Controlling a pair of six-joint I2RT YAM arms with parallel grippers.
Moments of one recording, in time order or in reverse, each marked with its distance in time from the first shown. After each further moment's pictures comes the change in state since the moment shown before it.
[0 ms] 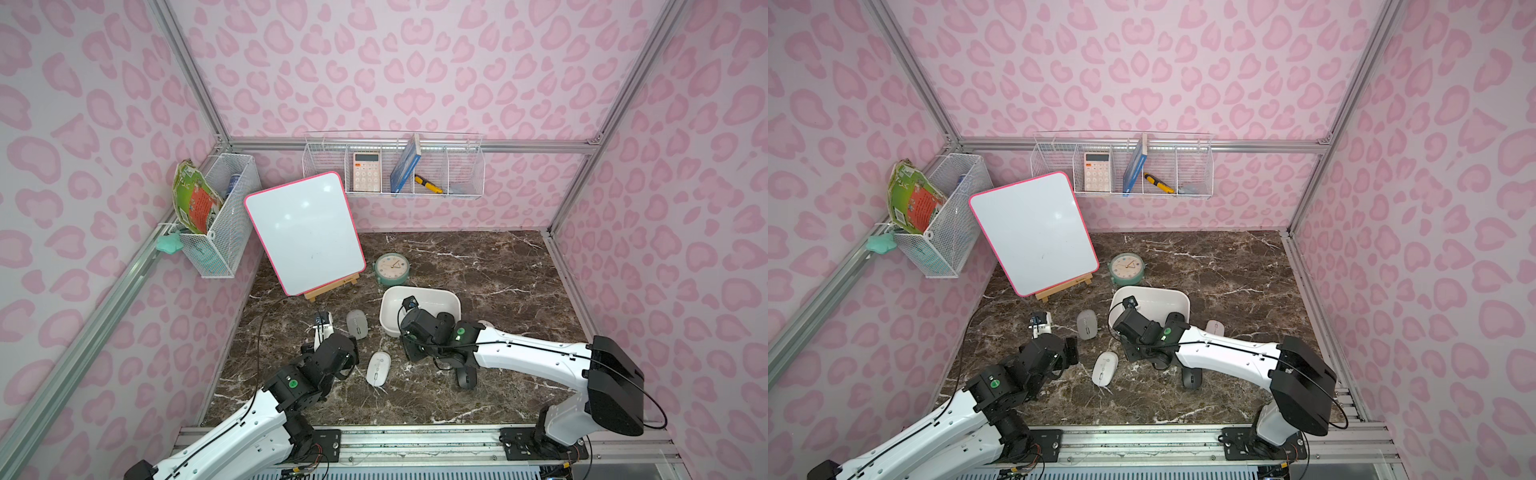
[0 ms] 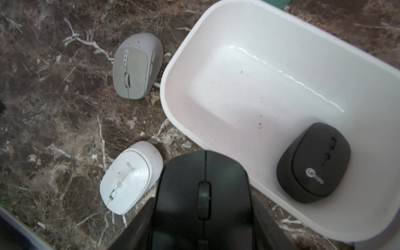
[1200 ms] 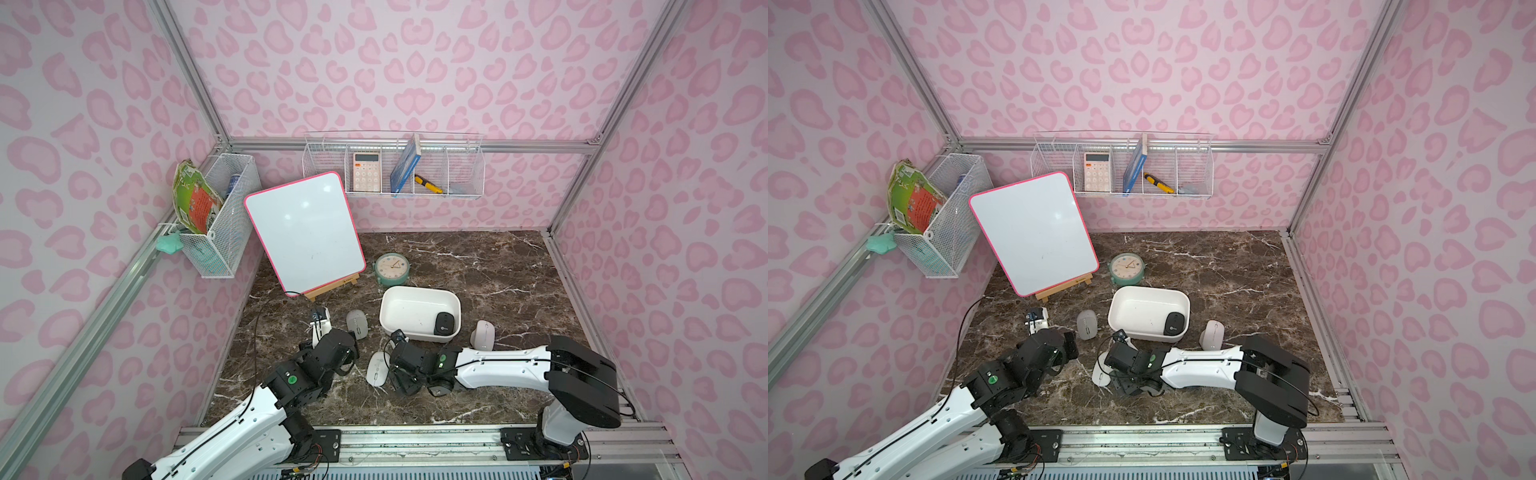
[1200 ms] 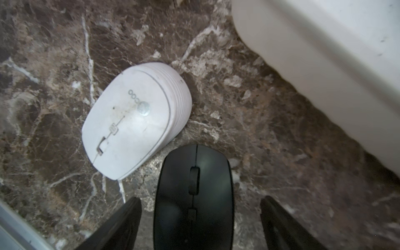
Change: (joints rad) left arm 0.000 0.045 0.079 -0.039 -0.021 -0.048; right arm 0.116 0.103 -0.119 0.126 -0.055 0.036
